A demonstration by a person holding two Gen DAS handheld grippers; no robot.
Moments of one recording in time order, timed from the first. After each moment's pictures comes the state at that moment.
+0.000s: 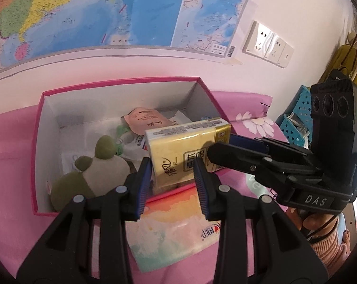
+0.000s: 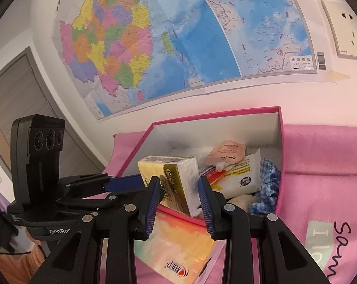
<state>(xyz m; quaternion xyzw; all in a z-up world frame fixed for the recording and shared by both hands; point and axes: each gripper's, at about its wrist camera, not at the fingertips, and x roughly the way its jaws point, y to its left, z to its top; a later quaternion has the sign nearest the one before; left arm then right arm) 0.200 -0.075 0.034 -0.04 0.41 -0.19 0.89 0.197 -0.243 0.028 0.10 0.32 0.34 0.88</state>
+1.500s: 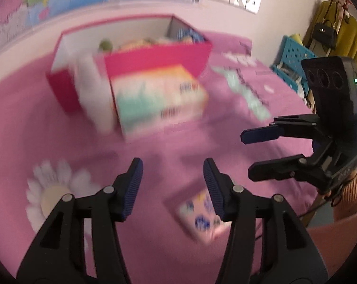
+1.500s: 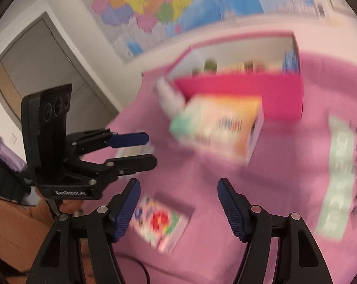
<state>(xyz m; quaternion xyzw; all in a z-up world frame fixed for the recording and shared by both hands) 0.031 -0.065 -0.028 0.03 0.45 -0.20 0.87 0.056 -0.246 -0.038 0.04 0.42 0.40 0.81</state>
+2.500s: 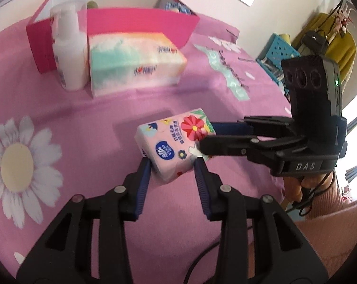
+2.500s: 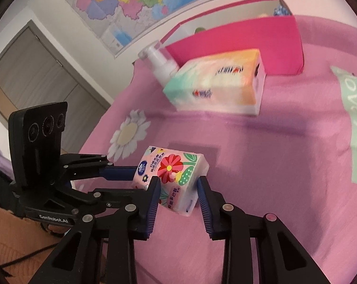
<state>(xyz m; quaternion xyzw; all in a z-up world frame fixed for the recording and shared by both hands) 0.017 -0.067 -0.048 -0.04 0.48 -0.25 0.84 0.048 -0.234 -0.075 0.08 0.45 0.38 0.81</state>
